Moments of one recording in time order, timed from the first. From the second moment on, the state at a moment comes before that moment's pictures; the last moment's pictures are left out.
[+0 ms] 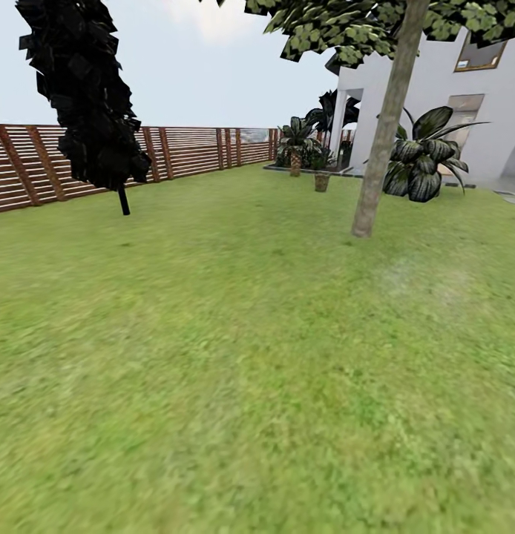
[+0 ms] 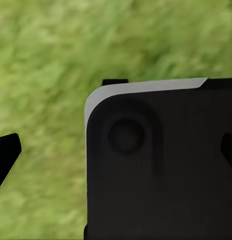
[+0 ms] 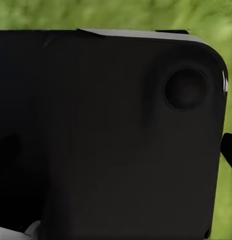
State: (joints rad) left arm -0.01 0.02 0.00 -0.05 -0.01 -0.42 0.01; right arm 0.00 0.07 0.01 -0.10 0.00 -0.19 0.00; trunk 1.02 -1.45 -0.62
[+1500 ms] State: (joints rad) left arm -0.01 0.02 0.00 -0.05 -0.01 -0.42 0.01; right arm 0.00 0.07 0.01 -0.10 0.00 -0.19 0.00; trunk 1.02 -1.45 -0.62
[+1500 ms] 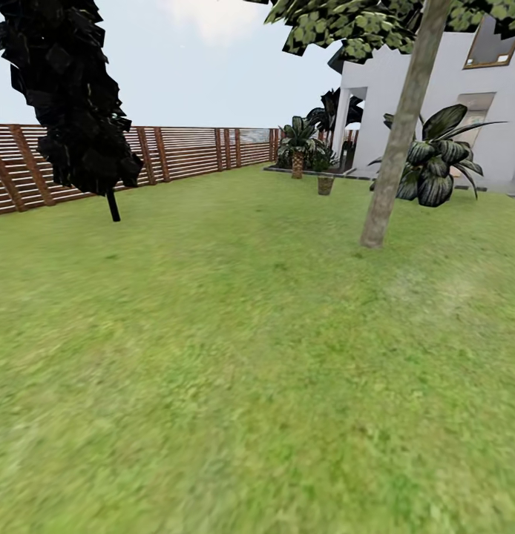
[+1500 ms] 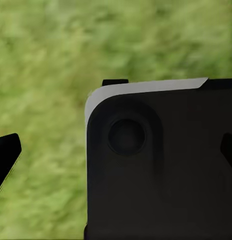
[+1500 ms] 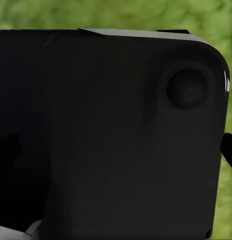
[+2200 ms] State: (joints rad) left arm -0.01 0.02 0.00 -0.05 -0.01 -0.42 0.01; right arm 0.00 0.07 0.01 -0.10 0.00 -0.19 0.00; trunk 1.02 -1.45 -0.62
